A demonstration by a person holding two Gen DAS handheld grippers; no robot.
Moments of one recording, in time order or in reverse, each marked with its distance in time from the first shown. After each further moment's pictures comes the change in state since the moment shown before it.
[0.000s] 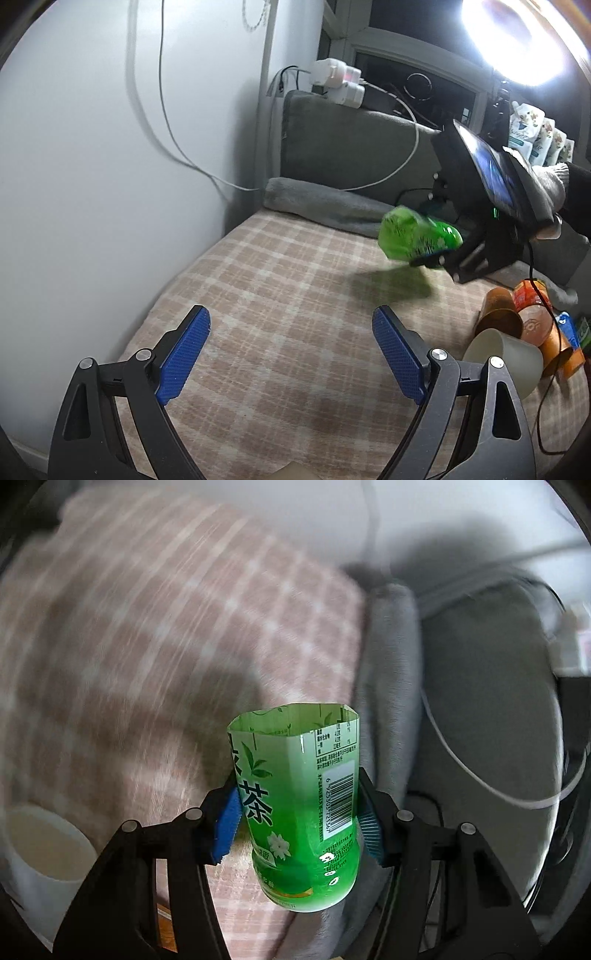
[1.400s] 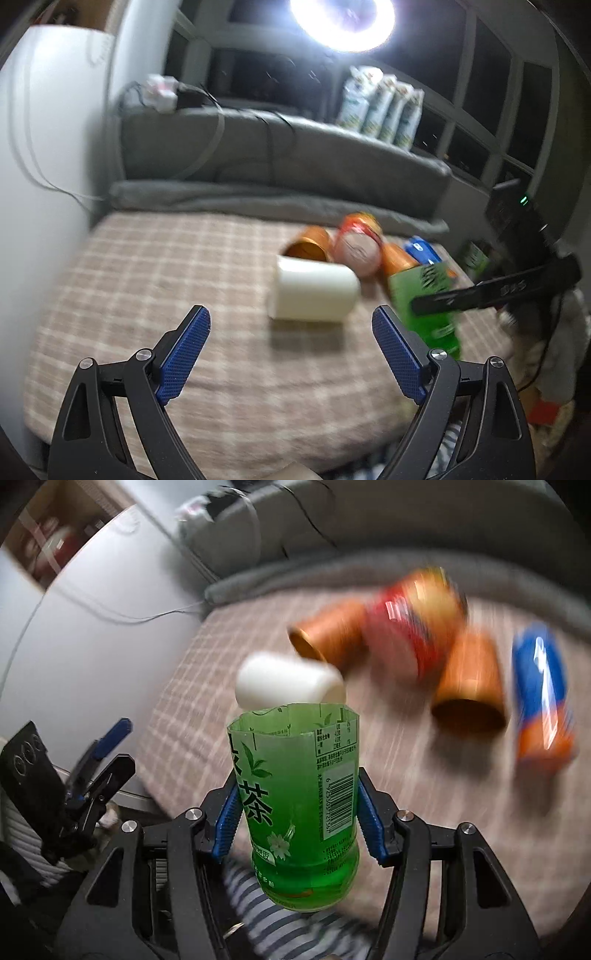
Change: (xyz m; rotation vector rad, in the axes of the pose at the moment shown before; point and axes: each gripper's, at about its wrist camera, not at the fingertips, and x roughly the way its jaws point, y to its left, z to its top) left arm -0.094 -0.102 -0.047 0.225 0.081 -0.470; right arm -0.173 0.194 -0.247 1.632 -0.177 0.367
